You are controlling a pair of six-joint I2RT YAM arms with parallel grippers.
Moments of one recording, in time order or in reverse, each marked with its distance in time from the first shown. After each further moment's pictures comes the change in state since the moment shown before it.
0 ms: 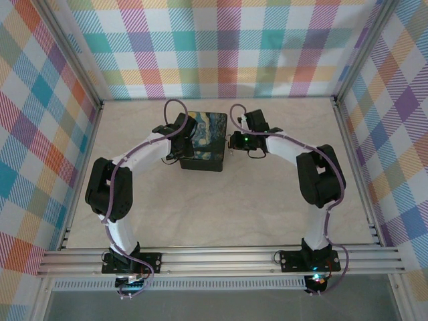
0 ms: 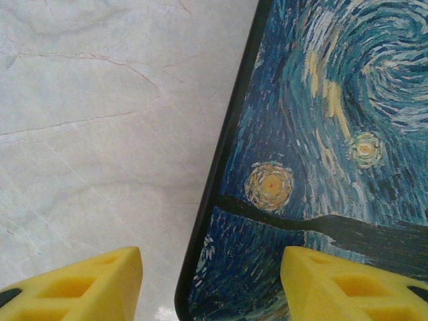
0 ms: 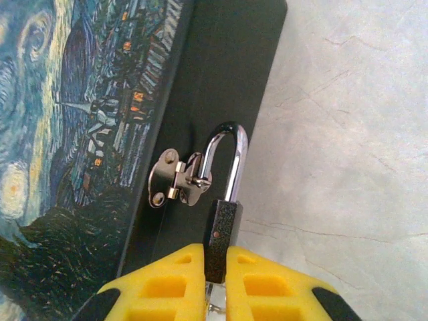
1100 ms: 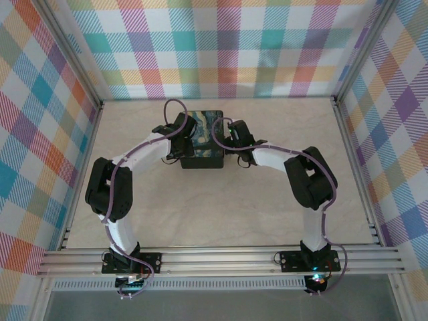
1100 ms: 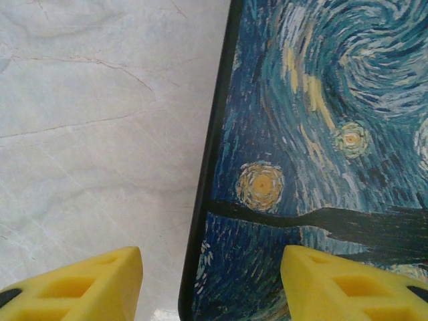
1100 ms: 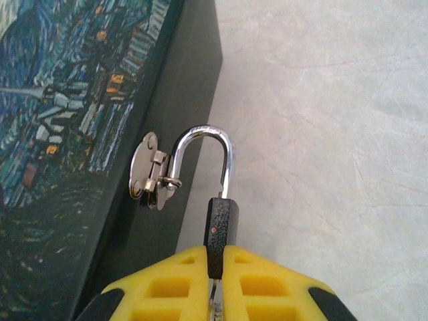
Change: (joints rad) left arm 0.002 0.000 -0.003 0.016 0.010 0.001; right arm 0.140 0.033 -0.112 0.298 0.435 -0.079
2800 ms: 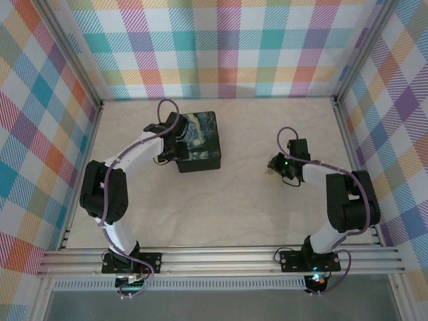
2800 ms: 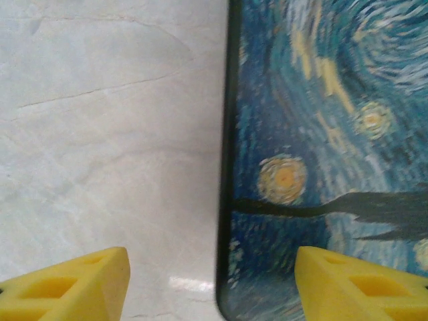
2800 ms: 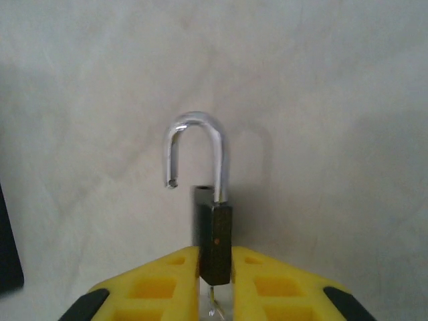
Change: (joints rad) left arm 0.063 -0.052 -0.004 -0.124 0.068 0.074; right arm -0.446 -0.380 -0.534 -0.061 -0.456 0.327
